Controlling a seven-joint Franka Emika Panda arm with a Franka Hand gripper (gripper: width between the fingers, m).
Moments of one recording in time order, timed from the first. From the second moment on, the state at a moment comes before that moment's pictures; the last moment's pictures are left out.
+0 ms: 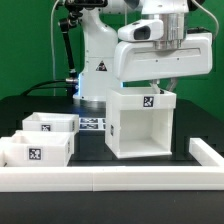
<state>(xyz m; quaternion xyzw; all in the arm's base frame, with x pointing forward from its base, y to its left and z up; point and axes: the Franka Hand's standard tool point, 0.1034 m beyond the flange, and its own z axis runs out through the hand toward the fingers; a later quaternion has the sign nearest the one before) 0.474 0.096 0.098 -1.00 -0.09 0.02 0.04</state>
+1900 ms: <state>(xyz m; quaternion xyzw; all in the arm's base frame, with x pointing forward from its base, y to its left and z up) 0.577 0.105 0.099 -0.97 0.23 -0.02 0.06</state>
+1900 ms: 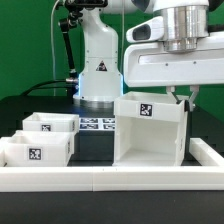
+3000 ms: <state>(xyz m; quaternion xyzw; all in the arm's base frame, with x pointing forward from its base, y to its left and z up) 0.586 0.104 0.101 -0.85 0.52 0.00 0.09</state>
